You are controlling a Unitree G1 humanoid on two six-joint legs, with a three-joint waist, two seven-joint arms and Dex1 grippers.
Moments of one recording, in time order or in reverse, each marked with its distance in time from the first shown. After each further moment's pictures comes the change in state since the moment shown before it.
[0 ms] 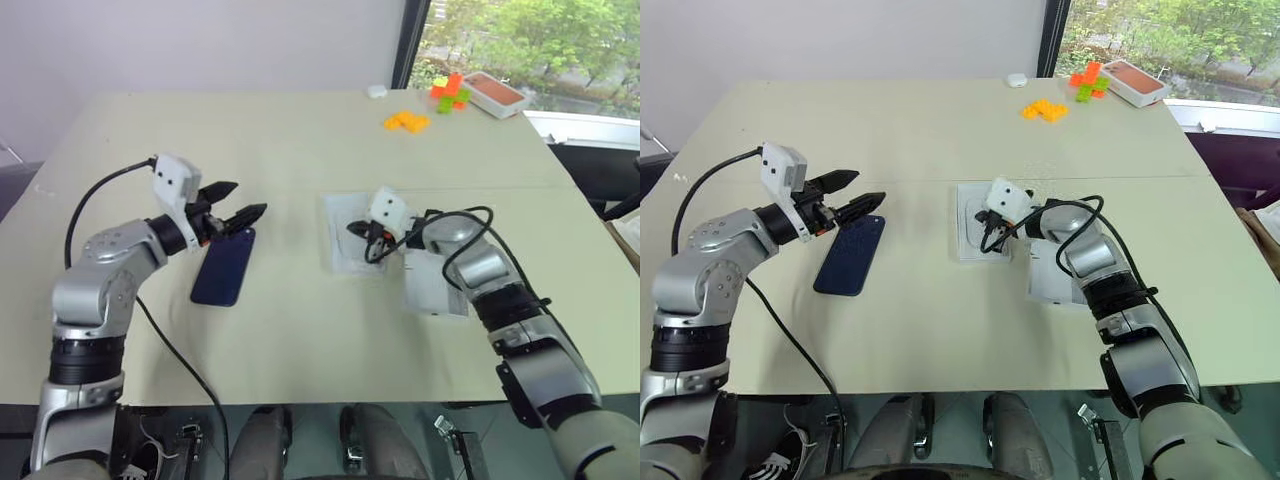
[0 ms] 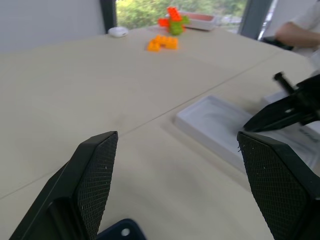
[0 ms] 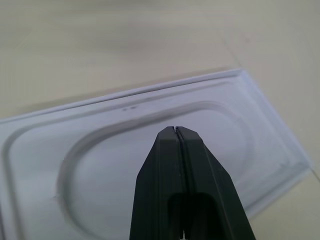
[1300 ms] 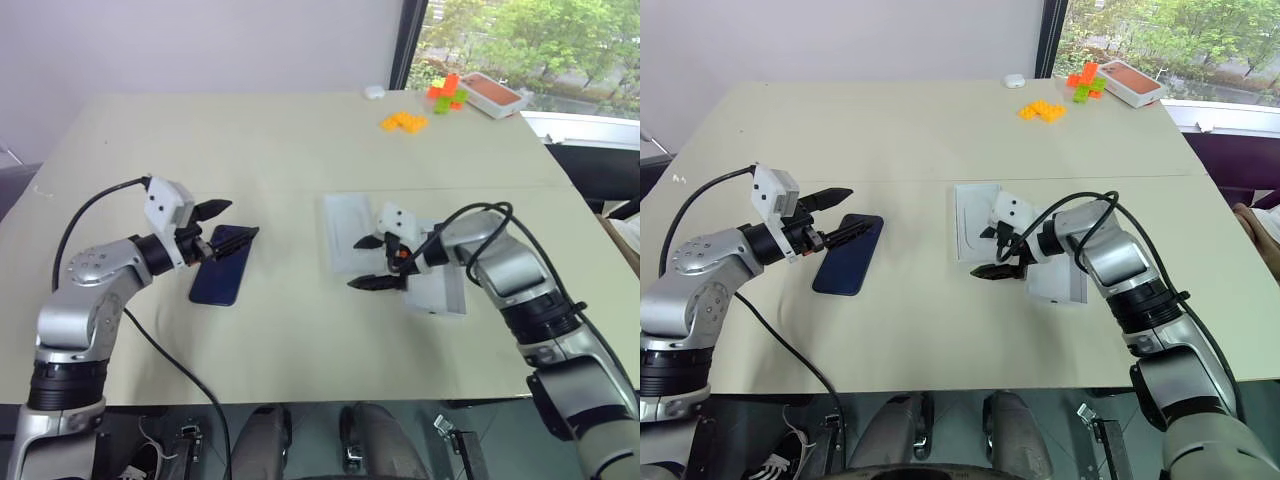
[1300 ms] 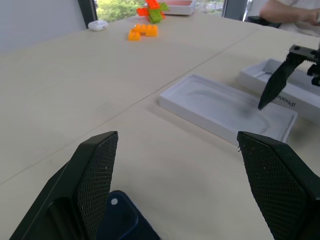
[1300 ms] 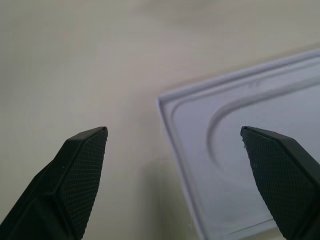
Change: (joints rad) left arm 0.115 0.065 0.004 -0.020 0.034 -0.126 -0.083; right arm 0.068 -0.138 0.037 -0.347 0.183 0.459 0.285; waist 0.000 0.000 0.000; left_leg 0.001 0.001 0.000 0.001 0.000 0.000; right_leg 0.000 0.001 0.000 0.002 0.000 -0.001
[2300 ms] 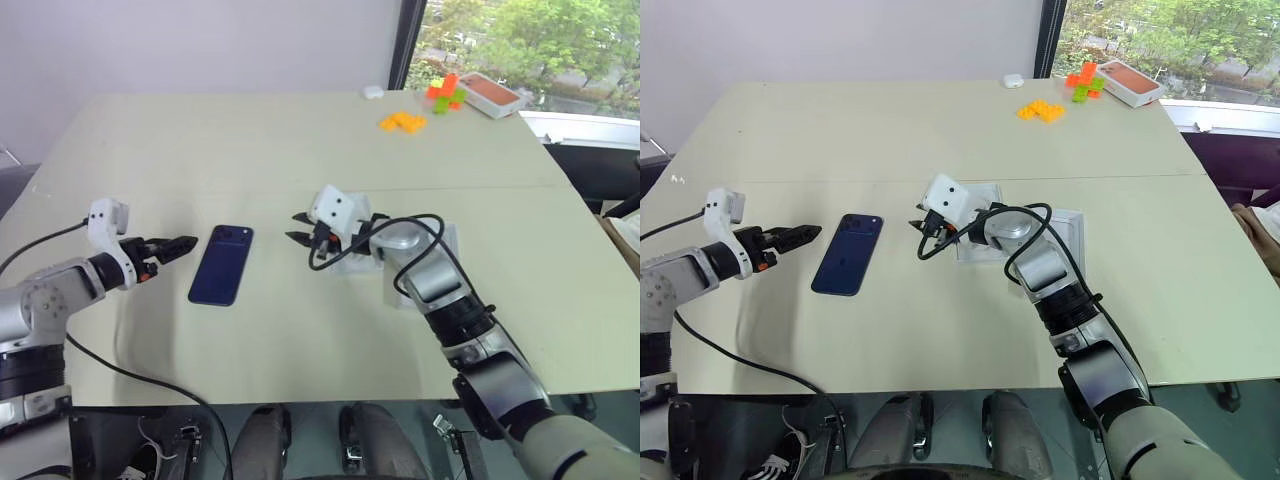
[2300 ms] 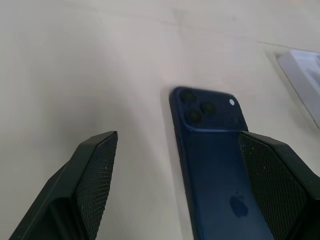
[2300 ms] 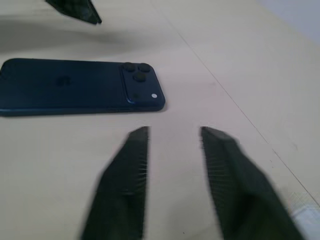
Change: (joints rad) left arm -0.048 0.081 0.217 0.311 -0.167 0.536 0.173; right arm -0.042 0.381 -0.011 0.112 -0.129 -0.283 -0.411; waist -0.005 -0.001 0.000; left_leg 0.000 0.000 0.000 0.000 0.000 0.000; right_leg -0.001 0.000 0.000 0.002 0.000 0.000
